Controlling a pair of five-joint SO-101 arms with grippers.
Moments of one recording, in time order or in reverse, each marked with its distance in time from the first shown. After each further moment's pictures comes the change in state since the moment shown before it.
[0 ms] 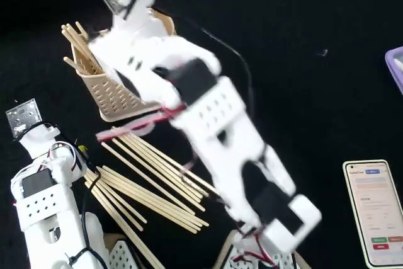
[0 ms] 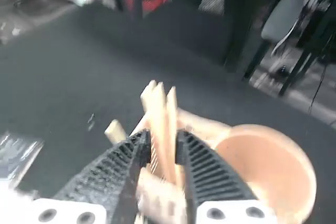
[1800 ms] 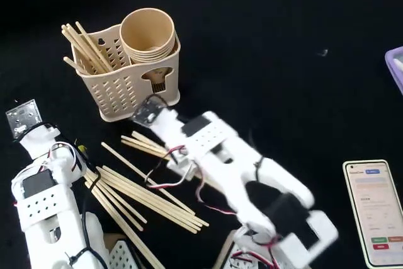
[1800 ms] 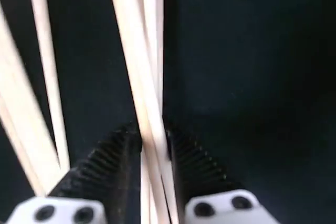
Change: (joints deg) left arm -0.2 0.0 1.1 -1.7 0.0; right arm 5.9 -8.2 70.2 -3.2 20.7
